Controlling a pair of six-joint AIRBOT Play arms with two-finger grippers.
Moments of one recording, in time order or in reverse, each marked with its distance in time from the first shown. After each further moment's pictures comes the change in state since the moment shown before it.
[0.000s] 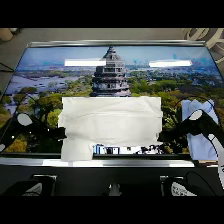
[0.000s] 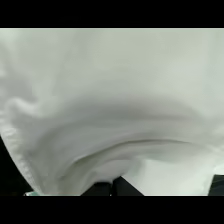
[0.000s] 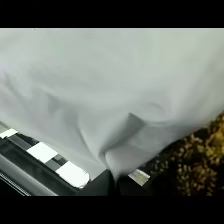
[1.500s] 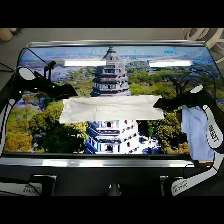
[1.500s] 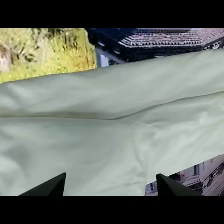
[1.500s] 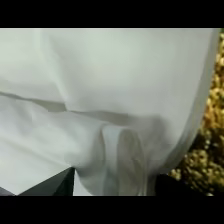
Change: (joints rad) left arm -0.069 -0.480 0.776 -0.097 -0.048 0.029; right arm -0.002 -0.497 0.578 0.228 -0.130 0.163
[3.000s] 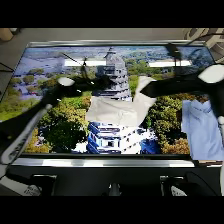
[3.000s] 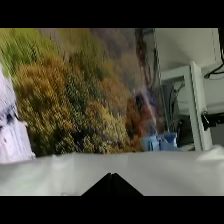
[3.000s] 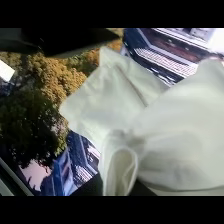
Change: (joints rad) left arm -0.264 -0.086 0.011 -0.716 0.455 0.216; right arm 0.361 0.518 -0.001 0.092 0.011 0.097
